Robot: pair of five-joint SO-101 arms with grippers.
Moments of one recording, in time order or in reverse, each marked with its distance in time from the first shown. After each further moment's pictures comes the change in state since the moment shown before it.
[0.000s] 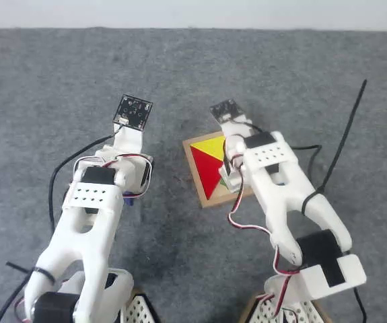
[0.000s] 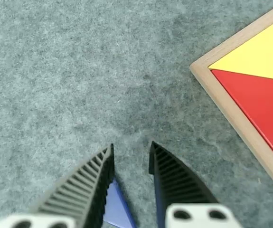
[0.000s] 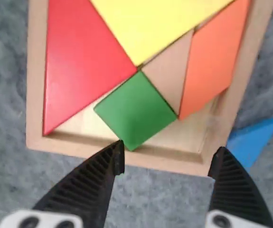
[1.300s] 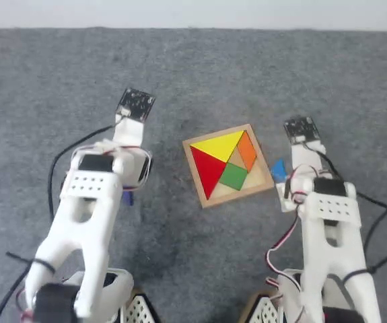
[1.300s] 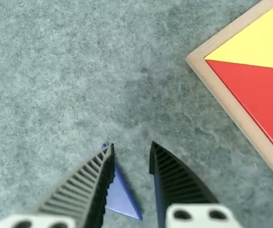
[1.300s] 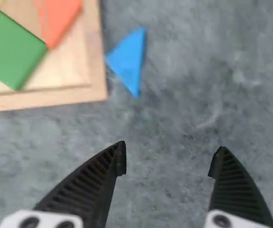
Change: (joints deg) left arm -0.2 3.7 -9.1 10.1 -2.9; right arm 25.1 -32.9 29.9 -7.5 8.8
